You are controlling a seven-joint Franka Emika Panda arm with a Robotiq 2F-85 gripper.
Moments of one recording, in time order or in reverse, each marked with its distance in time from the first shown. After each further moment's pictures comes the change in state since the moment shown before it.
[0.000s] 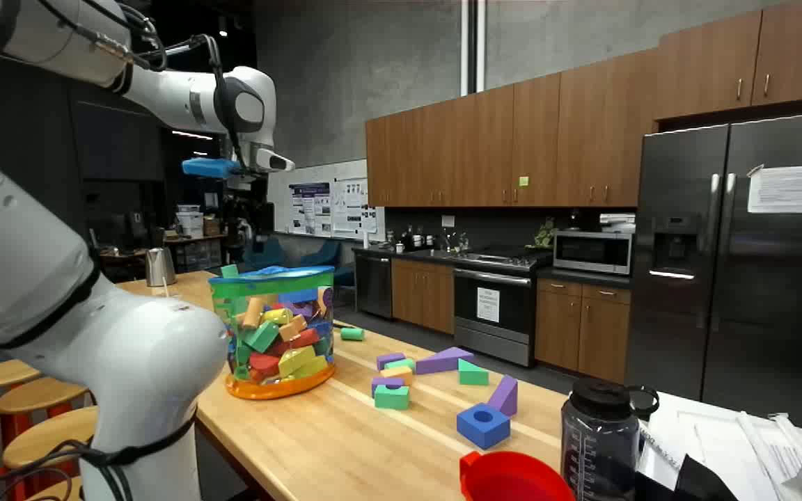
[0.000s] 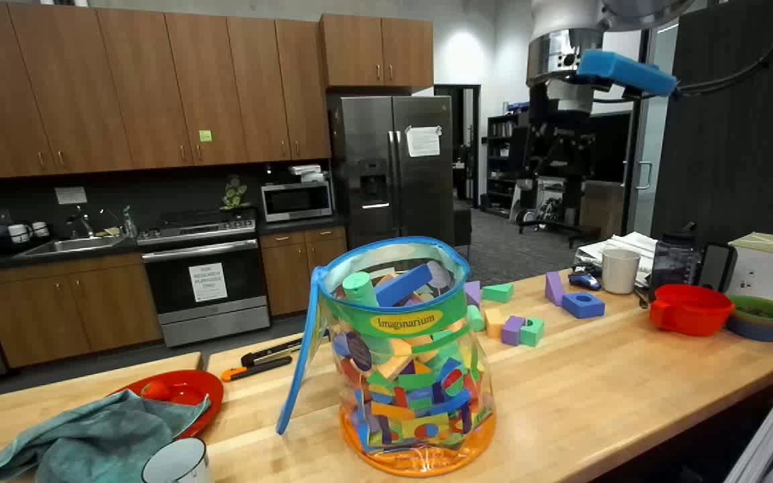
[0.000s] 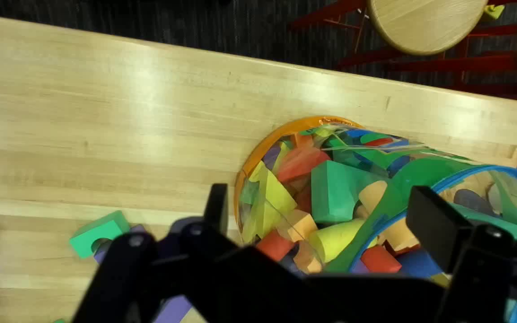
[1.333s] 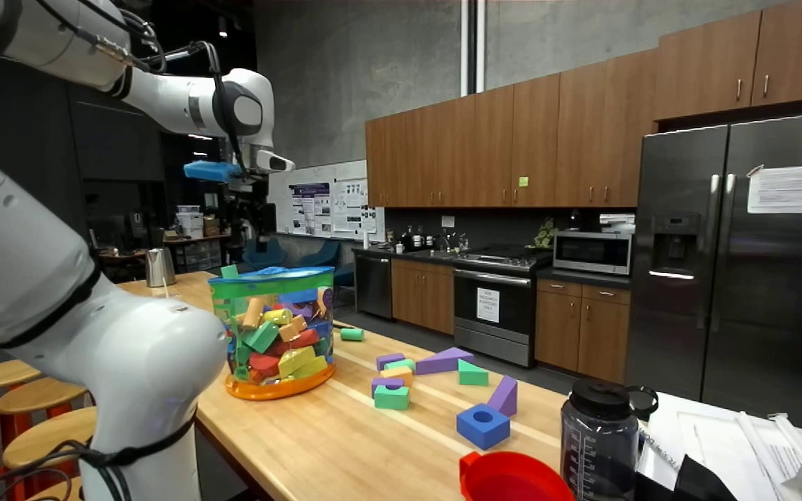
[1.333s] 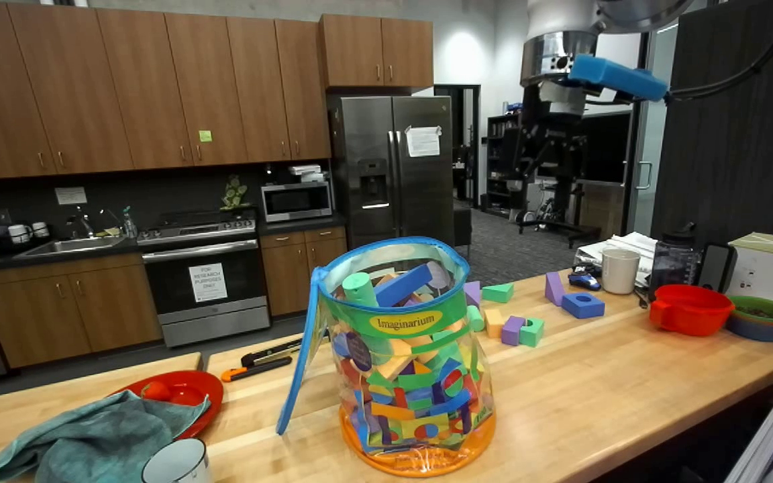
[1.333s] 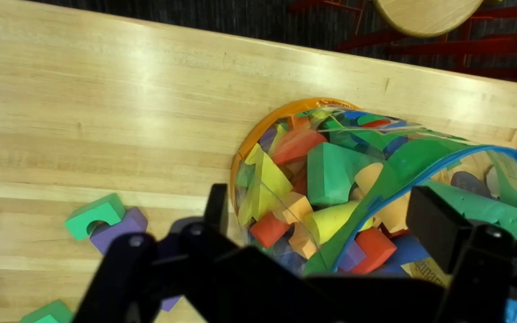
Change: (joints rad) arm -0.015 0.010 0.026 -0.001 0.000 0.058 0.001
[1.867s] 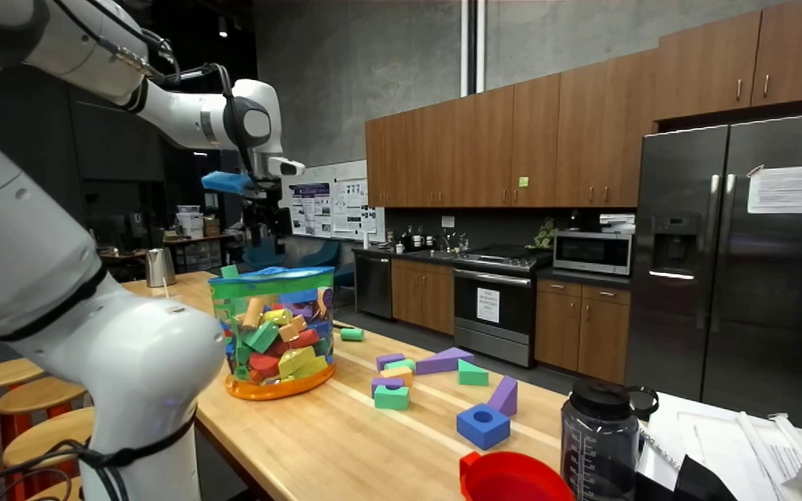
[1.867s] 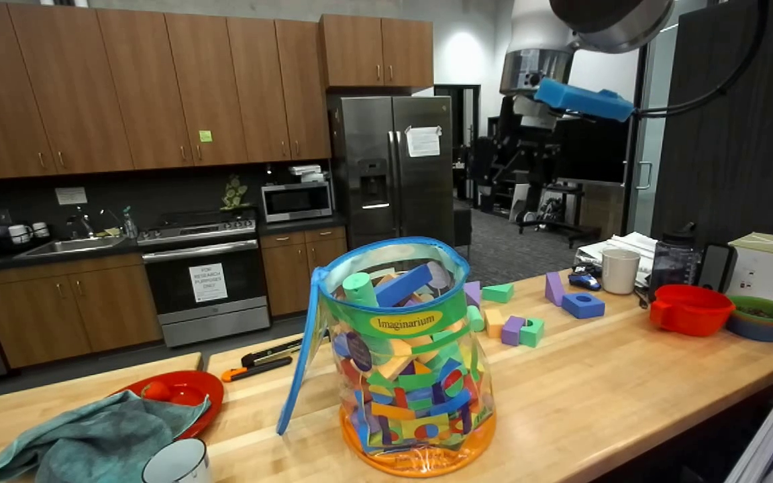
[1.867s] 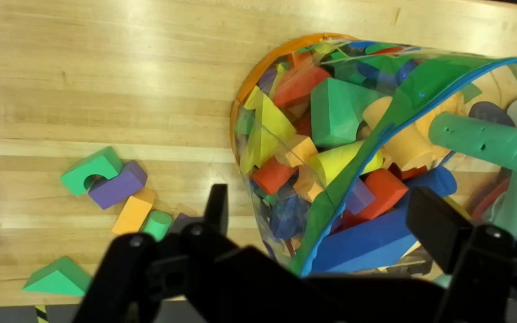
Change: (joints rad) arm -0.036 0.067 0.031 0.000 -0.035 0.172 0.036
